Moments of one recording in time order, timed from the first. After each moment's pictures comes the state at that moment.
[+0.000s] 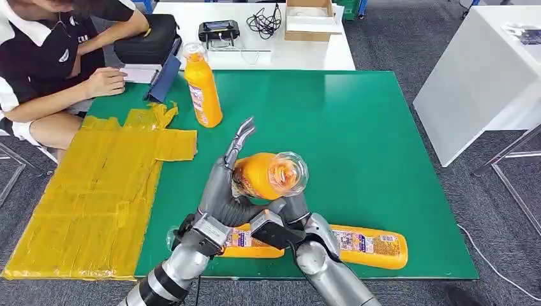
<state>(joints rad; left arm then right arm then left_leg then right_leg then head) -0.25 -0.08 -0.62 -1.53 -0.19 0.36 -0.53 -0.35 0.20 0.67 -1.08 0.41 -0.28 -0.46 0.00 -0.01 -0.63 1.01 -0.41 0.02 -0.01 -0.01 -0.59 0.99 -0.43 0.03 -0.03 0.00</state>
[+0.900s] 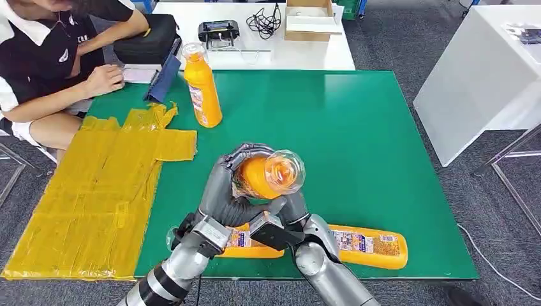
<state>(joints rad) -0.25 -0.09 -0.62 -1.54 -0.21 0.34 -0.53 -0.35 0.20 0.68 -1.08 0.42 -0.30 -0.46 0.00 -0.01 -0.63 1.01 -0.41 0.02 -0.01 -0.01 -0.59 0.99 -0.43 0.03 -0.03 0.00</state>
